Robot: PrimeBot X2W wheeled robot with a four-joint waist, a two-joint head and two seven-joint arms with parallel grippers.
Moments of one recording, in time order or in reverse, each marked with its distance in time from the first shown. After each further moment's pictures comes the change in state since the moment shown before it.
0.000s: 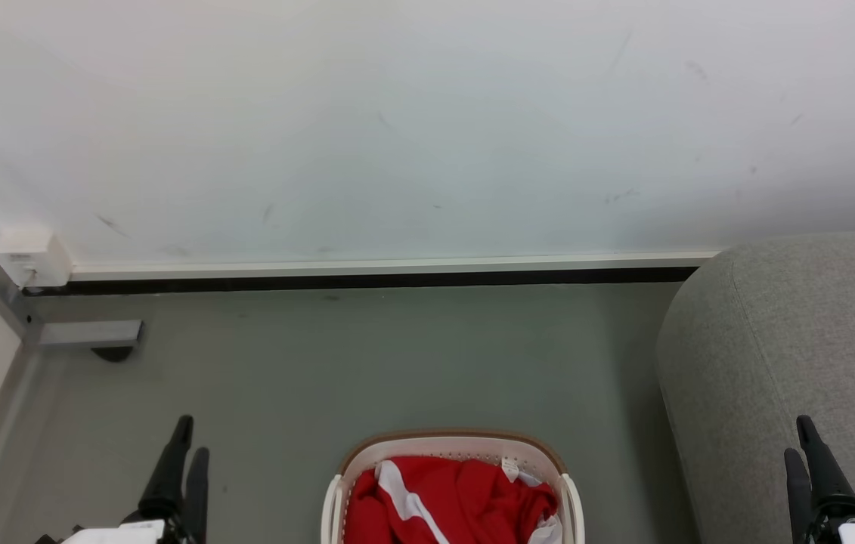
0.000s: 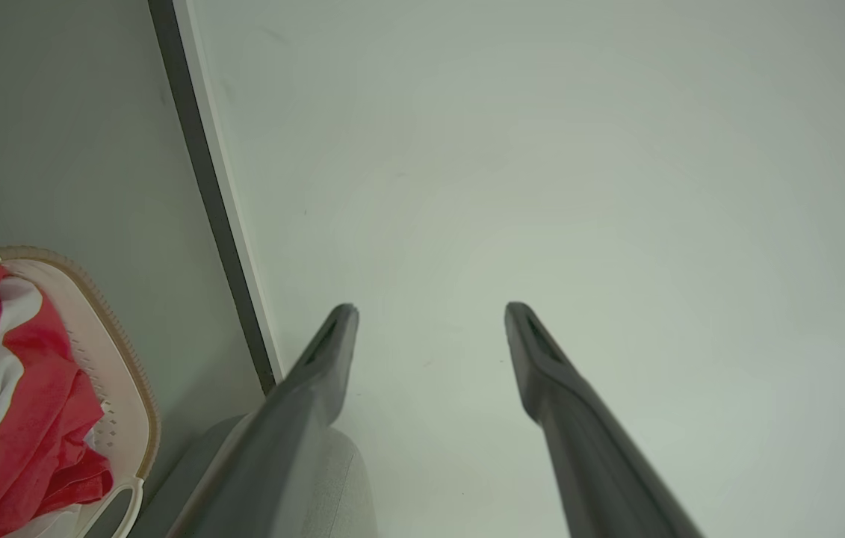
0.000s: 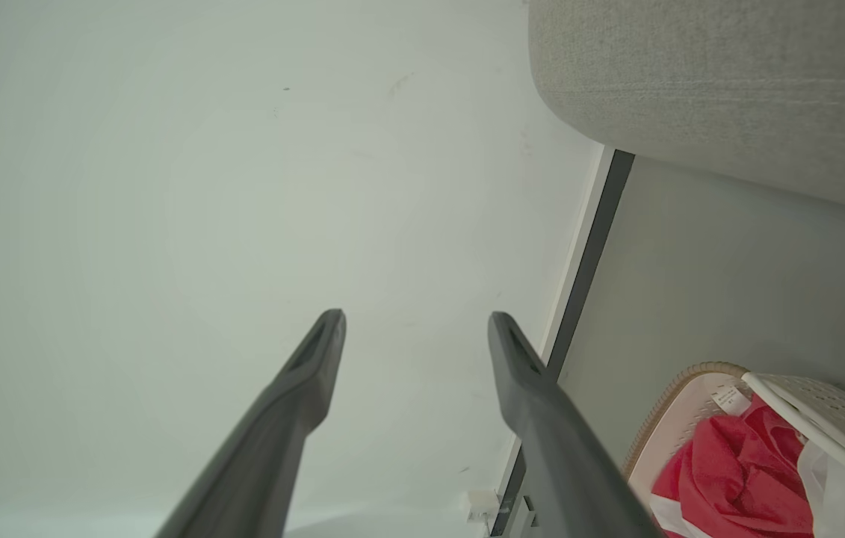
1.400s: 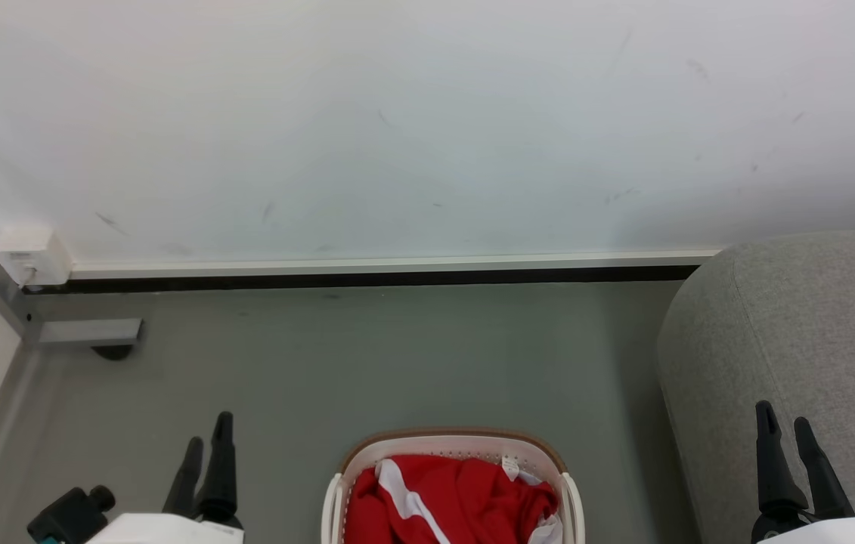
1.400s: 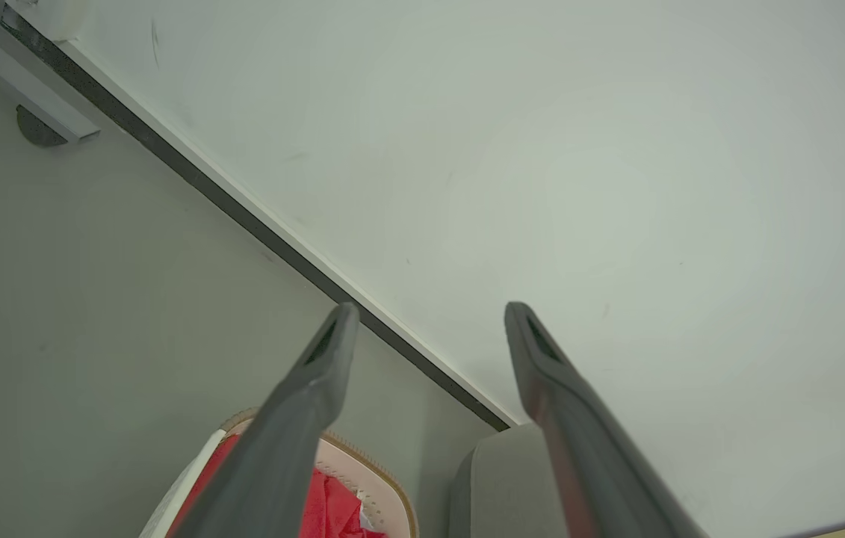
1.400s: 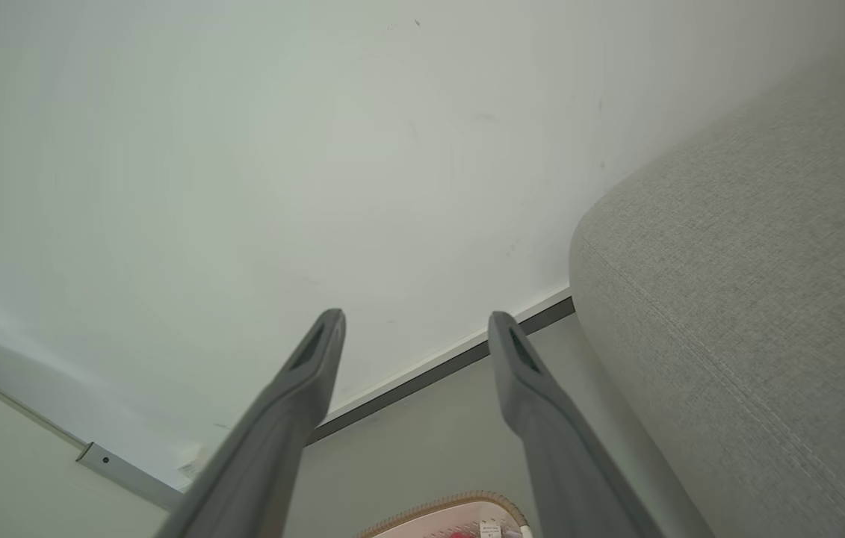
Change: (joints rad) left arm 0.017 0.003 -0.082 -0.063 0.737 0.060 -0.169; right arm 0.039 -0.005 0.073 -0.112 -0.858 0.000 -0.168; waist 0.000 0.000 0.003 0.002
